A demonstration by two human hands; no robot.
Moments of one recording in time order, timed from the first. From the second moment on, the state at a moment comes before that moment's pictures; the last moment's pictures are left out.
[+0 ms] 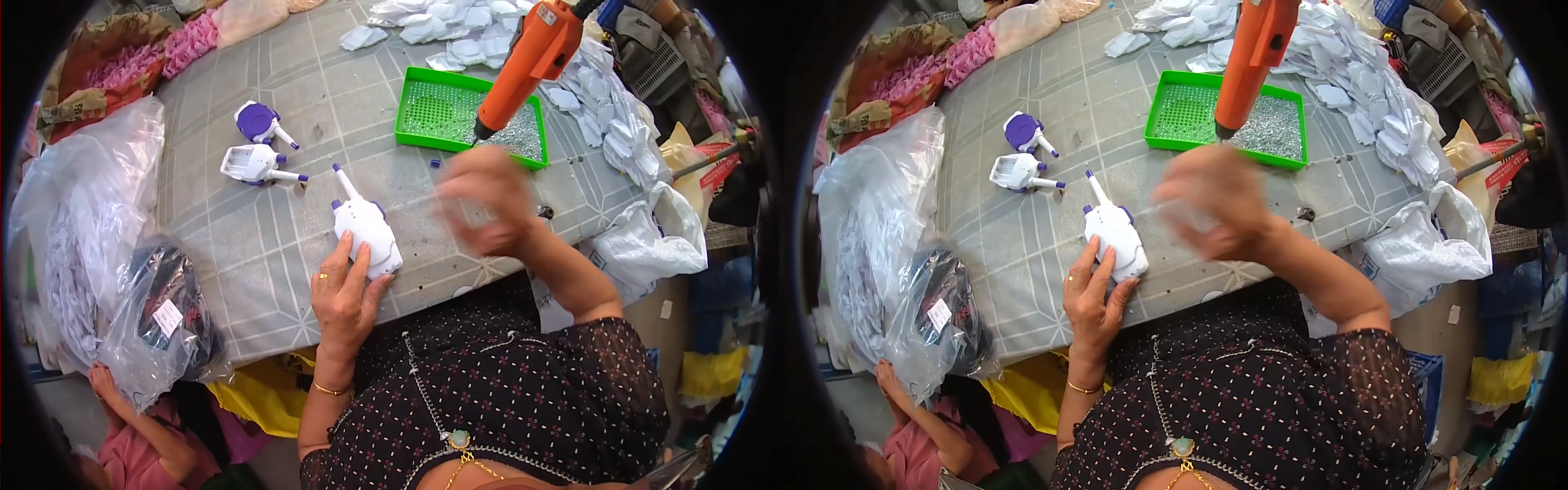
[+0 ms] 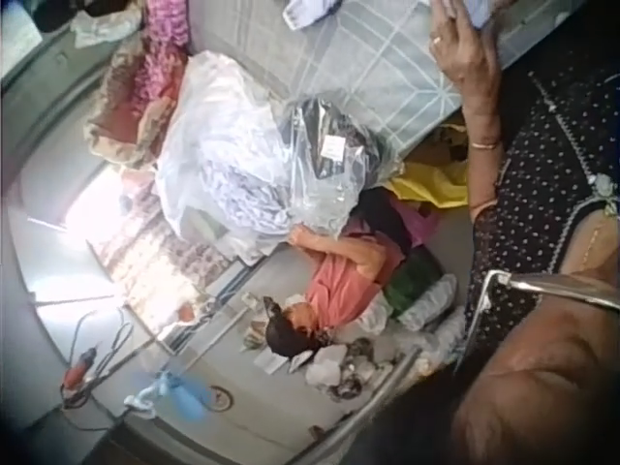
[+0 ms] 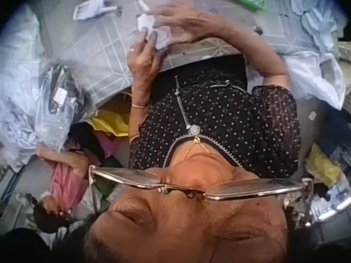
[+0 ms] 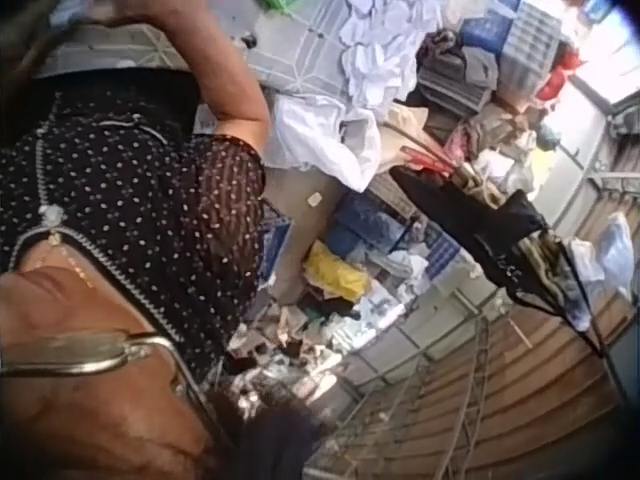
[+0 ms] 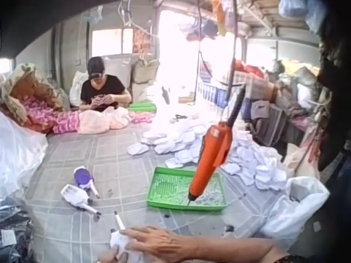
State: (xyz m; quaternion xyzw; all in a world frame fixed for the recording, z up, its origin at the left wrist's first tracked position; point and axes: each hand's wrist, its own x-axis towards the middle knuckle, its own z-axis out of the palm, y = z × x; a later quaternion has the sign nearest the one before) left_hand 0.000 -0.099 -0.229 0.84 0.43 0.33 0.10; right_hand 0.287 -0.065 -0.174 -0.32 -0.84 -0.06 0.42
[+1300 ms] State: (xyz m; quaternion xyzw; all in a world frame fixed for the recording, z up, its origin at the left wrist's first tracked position) left_hand 0.017 -0.102 -0.229 0.82 0.47 0.32 0.09; right_hand 0.297 0.075 -0.164 -0.41 -0.51 0.29 0.70
